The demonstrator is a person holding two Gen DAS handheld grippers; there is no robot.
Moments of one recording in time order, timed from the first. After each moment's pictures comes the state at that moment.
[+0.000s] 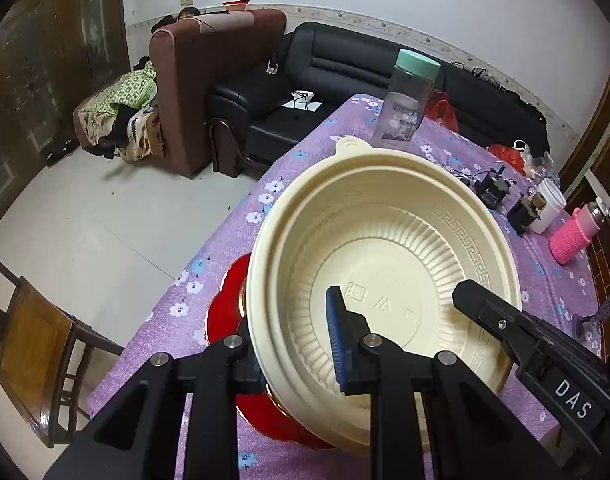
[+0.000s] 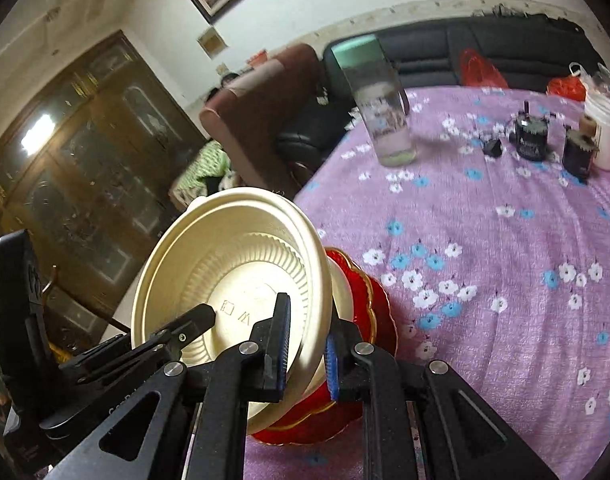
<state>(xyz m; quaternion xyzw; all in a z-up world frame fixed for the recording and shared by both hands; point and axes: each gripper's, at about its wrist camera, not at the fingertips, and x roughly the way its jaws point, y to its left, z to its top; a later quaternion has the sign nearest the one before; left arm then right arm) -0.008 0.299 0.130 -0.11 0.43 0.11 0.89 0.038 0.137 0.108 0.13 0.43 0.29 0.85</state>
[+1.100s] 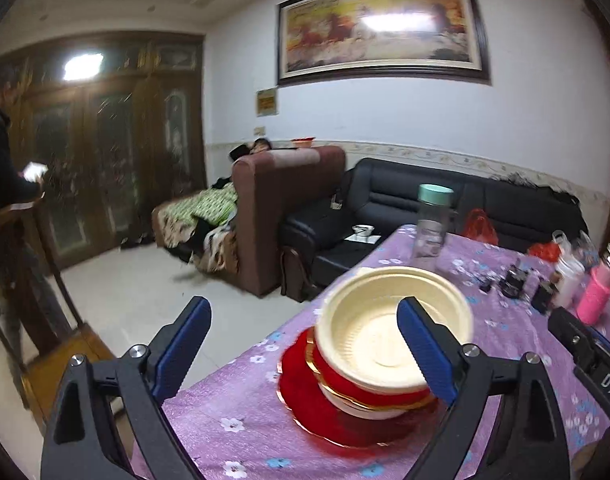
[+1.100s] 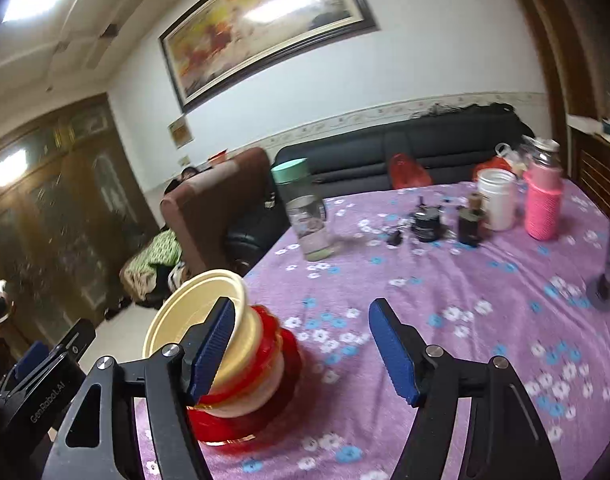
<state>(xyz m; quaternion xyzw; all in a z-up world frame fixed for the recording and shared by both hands) -0.132 0.234 0.180 -0.04 0.19 0.25 0.95 -0.068 0.043 0.143 0.14 0.24 0.16 0.95</state>
